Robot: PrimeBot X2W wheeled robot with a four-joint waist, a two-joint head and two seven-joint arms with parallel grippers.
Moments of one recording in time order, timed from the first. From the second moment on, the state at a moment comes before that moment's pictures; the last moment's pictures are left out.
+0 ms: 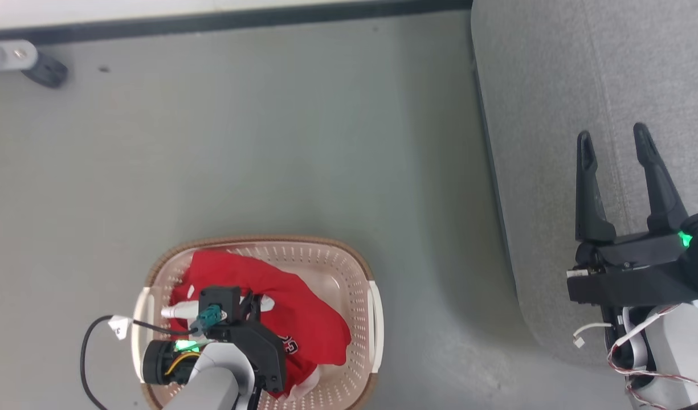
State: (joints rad) left arm -0.67 0.04 -0.75 1.07 -0.80 0.12 -0.24; right arm -0.42 -0.24 0.19 0.01 0.26 -0.07 -0.24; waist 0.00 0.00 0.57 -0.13
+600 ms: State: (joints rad) left arm -0.58 0.06 -0.65 0.94 -0.81 0.12 -0.25; right arm -0.27 -0.24 0.18 0.08 0.29 -0.06 -0.24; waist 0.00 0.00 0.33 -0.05
